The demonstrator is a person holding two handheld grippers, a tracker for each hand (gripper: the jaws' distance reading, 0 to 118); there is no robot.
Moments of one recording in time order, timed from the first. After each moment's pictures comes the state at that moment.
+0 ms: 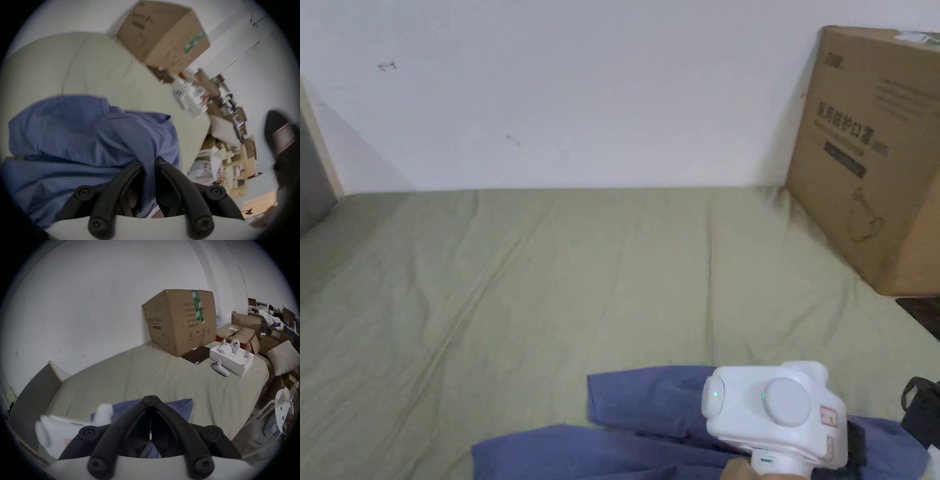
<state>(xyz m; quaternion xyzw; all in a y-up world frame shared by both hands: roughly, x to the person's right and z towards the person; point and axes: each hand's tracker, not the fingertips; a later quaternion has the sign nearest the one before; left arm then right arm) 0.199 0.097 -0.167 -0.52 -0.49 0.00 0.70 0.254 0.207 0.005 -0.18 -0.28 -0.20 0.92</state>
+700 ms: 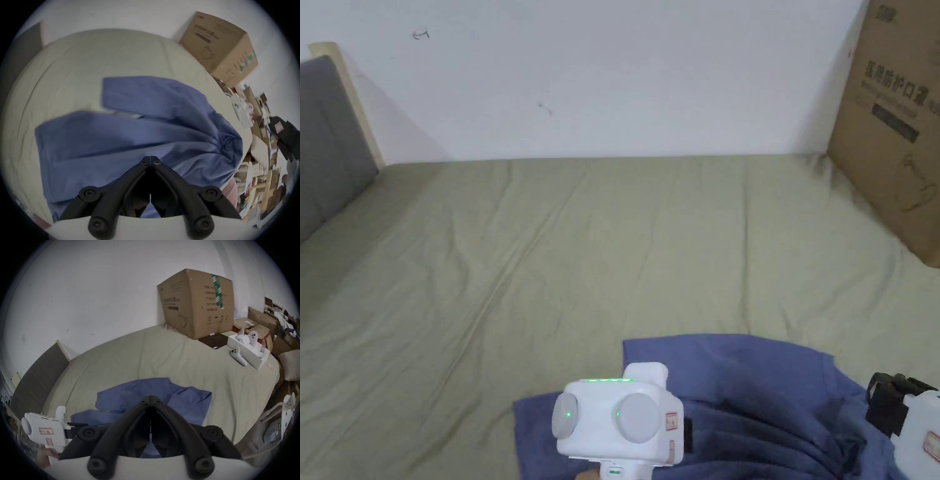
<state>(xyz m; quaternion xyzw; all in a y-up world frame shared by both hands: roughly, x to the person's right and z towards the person) -0.007 0.066 -0.210 -0.54 -0.28 0.01 0.79 0.227 0.164 -0.038 -0.26 -0.20 -0.18 0.93</state>
